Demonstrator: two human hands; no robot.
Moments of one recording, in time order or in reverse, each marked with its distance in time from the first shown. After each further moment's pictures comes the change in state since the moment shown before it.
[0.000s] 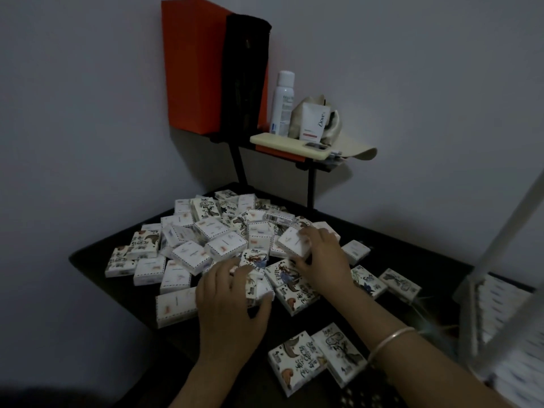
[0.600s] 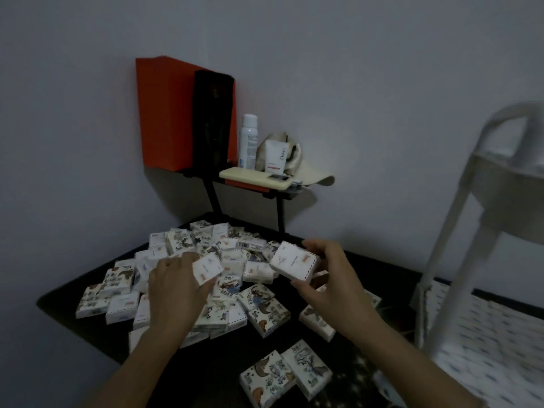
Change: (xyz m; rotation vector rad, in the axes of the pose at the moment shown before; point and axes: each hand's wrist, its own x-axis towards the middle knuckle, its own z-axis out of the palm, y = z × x) left_hand 0.081 -0.030 -0.022 0.162 -0.134 -0.102; right_hand -0.060 -0.014 -0.109 0.491 0.106 -0.011
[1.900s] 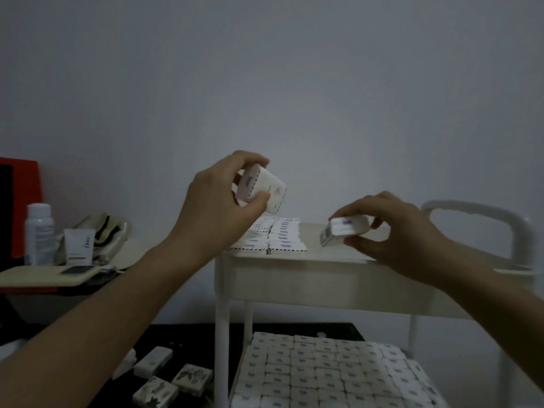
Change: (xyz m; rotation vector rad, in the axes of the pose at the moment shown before) left_hand 0.013 0.396 -0.194 -1.009 0.137 0.853; right_hand -0.072 -0.071 -0.379 -0.746 0.275 -0.076
